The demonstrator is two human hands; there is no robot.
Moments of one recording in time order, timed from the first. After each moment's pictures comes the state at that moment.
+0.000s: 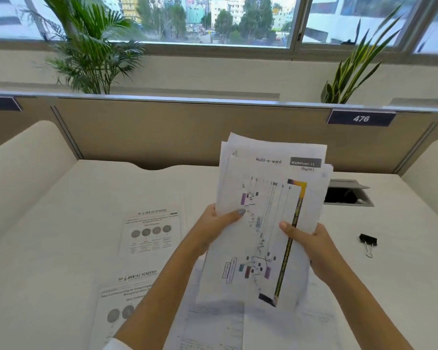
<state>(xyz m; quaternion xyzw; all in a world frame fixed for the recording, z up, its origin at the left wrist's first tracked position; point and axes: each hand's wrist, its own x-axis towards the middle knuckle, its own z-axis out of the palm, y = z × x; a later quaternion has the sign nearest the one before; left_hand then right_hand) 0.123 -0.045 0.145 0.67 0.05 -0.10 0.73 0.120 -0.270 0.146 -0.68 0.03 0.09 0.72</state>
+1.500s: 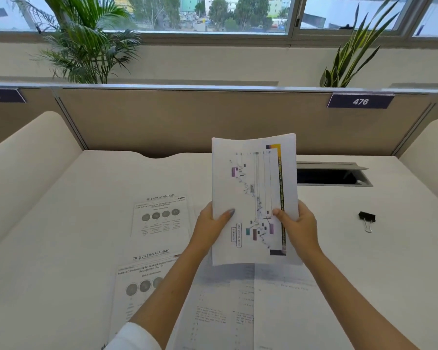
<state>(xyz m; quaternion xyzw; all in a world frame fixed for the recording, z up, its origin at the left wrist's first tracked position) 0.092 -0.028 0.084 0.72 0.09 0.00 0.69 0.114 -0.241 0.088 -0.78 0.03 -0.07 0.62</state>
